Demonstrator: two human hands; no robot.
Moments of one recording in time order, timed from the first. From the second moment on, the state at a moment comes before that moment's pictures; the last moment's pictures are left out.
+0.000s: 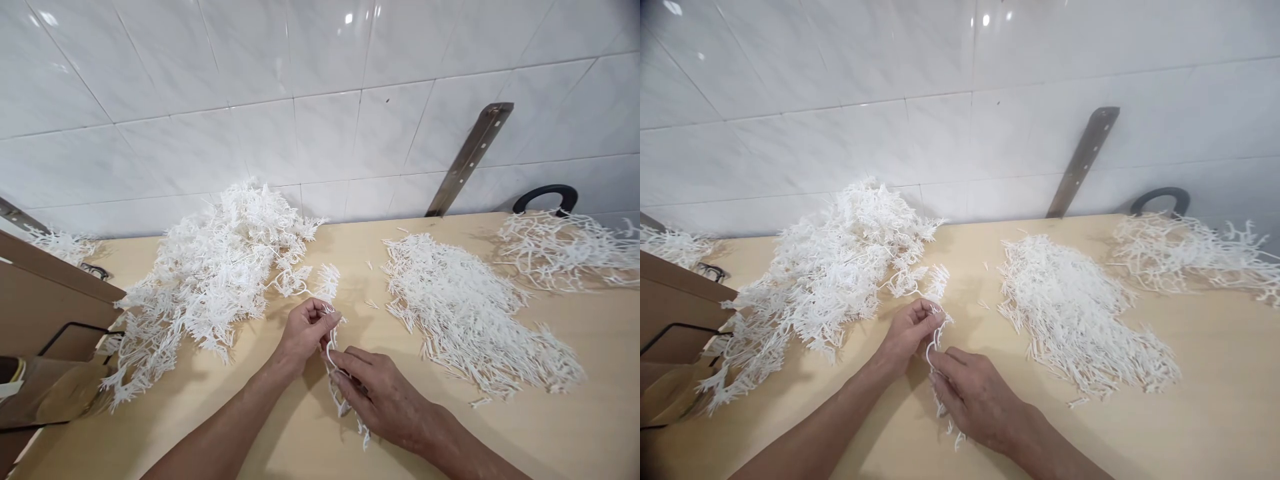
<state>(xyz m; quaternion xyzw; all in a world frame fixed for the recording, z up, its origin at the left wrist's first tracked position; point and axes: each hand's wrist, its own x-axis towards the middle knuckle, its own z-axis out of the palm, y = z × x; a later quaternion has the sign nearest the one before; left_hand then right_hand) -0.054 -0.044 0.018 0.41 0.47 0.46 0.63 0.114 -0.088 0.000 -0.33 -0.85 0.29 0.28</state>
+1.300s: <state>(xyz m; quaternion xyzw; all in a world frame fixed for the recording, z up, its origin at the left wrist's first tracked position) -0.065 -0.039 0.009 0.47 0.39 0.40 0.69 0.125 -0.026 0.007 -0.52 -0.68 0.37 0.37</state>
